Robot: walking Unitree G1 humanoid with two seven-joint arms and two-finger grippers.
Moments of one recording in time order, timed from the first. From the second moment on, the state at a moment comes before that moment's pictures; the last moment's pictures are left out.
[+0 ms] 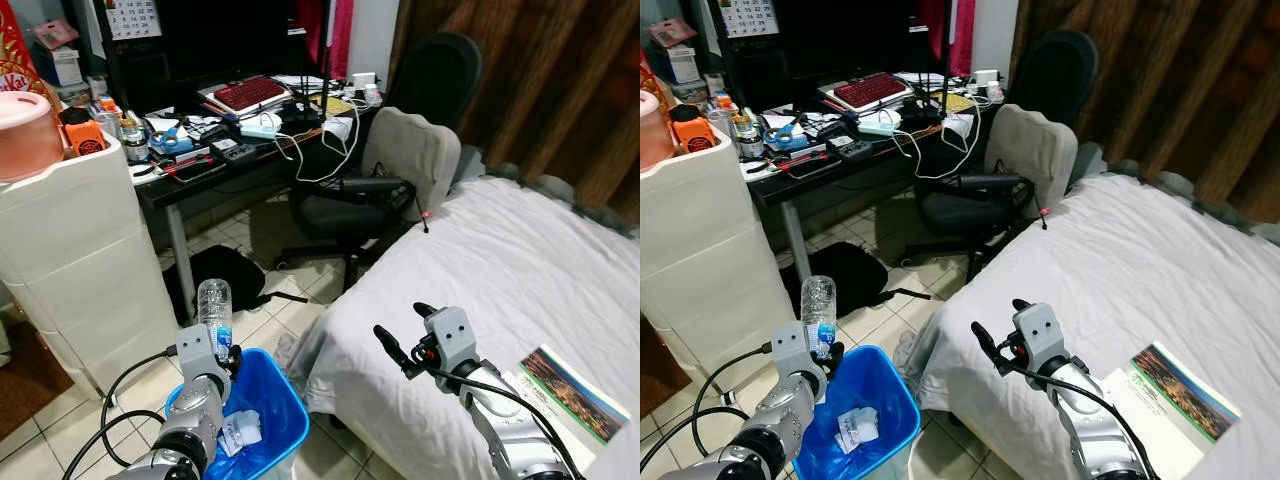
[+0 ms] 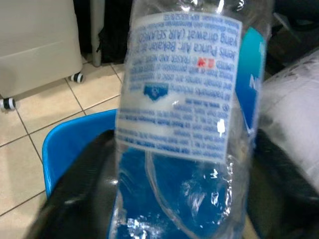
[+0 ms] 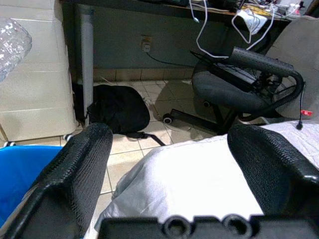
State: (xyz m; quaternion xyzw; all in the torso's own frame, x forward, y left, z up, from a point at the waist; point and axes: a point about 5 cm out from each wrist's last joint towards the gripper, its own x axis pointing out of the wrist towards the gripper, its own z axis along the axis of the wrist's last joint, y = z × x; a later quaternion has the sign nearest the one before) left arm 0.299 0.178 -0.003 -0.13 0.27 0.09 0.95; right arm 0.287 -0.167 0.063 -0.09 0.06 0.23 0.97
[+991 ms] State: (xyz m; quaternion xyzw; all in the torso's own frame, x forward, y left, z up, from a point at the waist) left arm 0.293 0.129 0.095 0.02 -0.08 -0.12 0.99; right arm 0.282 -0.182 0.068 -0.06 0.02 0.13 0.99
